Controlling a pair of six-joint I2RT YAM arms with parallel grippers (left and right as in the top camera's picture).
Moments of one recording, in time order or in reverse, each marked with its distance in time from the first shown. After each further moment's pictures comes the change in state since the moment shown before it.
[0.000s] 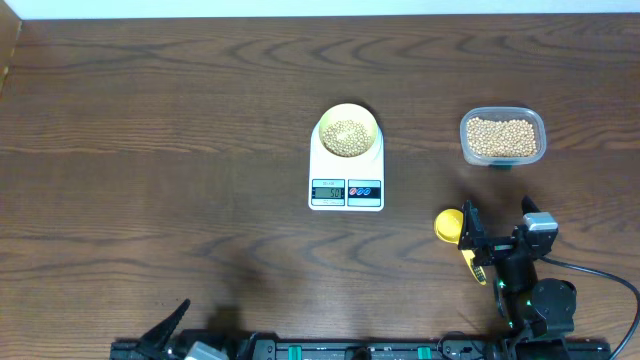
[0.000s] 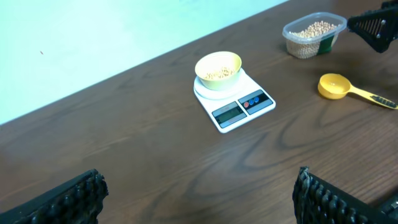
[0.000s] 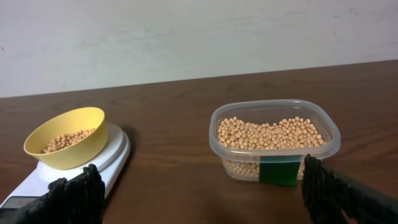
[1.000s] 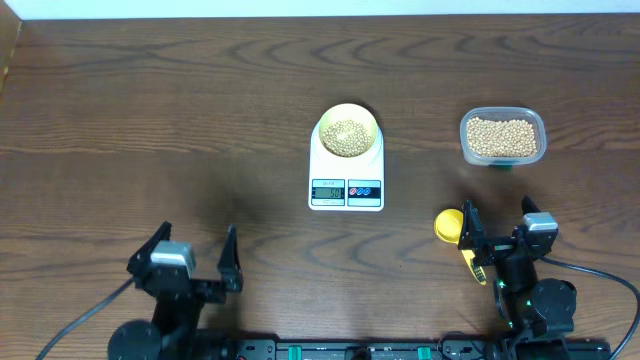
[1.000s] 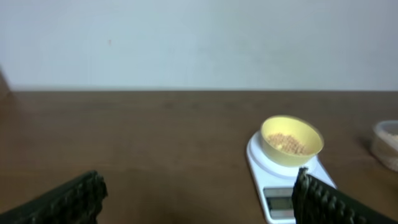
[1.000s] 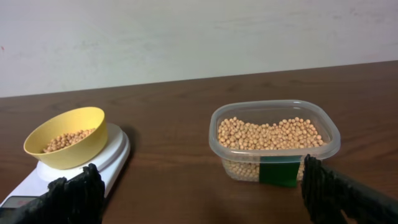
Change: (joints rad) left arm -0.023 -0.016 -0.532 0.734 -0.285 -0.435; right arm 0.000 0.000 0.000 0.001 0.000 0.000
